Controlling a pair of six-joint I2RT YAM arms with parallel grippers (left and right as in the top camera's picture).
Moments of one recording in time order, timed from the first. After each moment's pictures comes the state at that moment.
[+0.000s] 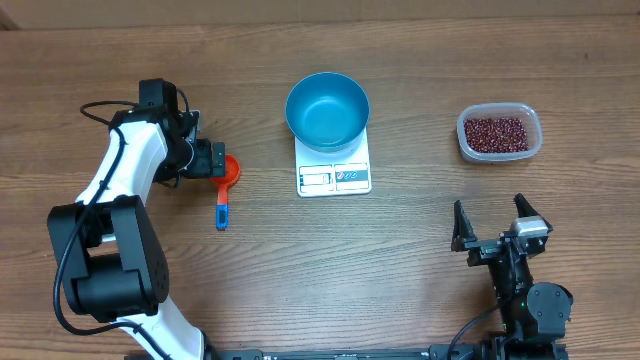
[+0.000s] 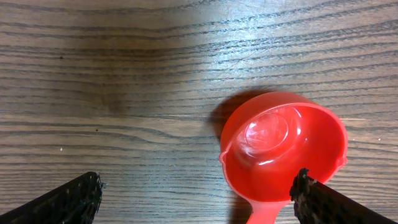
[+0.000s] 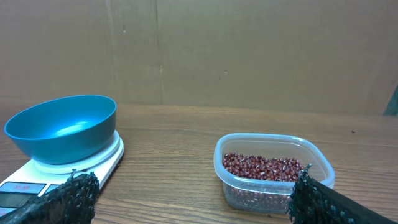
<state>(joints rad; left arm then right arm) 0.12 1.90 1.34 -0.86 0.07 0.04 -0.04 0.01 0.02 -0.02 -0.16 -0.01</state>
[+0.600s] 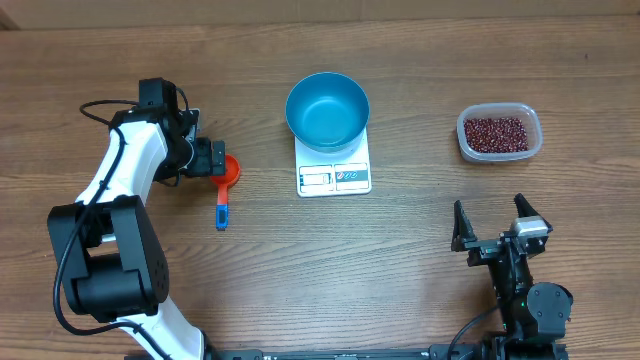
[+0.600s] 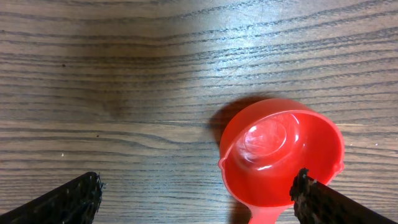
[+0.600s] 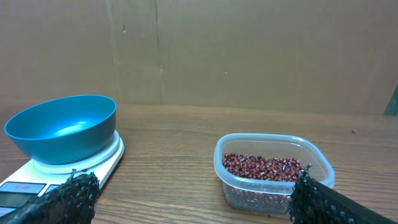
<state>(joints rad) 0.12 1.90 1.34 -0.84 0.07 0.04 -0.04 0.01 0.02 -0.02 -0.16 -0.01</state>
